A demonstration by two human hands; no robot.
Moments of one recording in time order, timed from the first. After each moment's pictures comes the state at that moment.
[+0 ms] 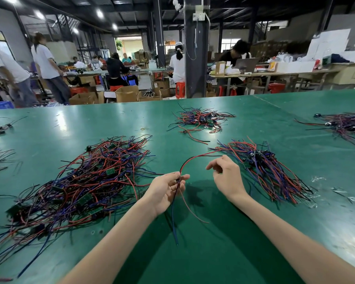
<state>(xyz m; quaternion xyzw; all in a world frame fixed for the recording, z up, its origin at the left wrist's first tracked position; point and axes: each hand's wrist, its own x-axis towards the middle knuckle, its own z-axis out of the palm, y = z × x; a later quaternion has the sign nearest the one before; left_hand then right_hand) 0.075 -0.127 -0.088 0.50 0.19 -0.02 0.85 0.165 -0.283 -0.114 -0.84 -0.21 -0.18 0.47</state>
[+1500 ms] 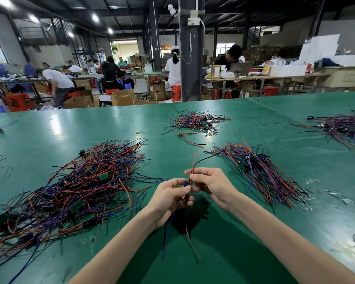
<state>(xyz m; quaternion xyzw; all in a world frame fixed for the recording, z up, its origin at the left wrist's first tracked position) 0.071 -0.141 -0.102 0.56 0.05 -0.02 0.82 0.139 -0.269 -0.091 -0.62 -0.15 0.19 0.74</state>
